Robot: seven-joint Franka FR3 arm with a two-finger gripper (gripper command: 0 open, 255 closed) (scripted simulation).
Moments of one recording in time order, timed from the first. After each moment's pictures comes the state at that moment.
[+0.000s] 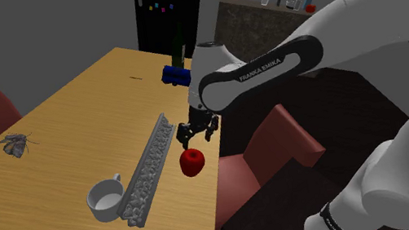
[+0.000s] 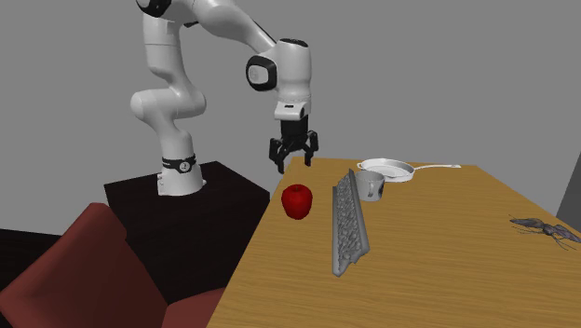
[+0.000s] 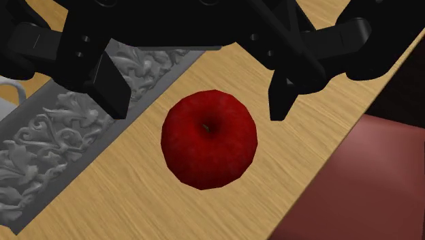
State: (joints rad) arm 0.08 0.03 0.29 -2.31 0.10 2.30 0.42
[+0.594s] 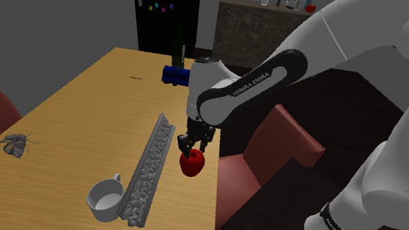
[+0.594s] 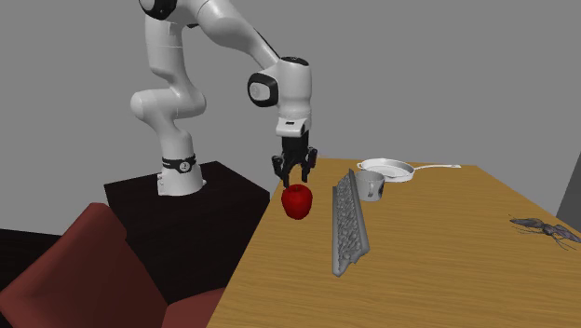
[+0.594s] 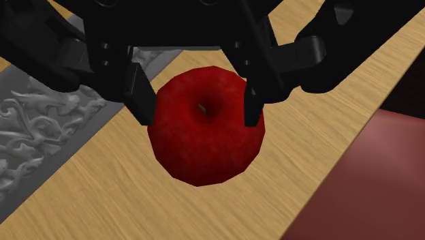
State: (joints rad) arm 0.09 0.11 0.29 -2.33 0.08 2.40 0.44
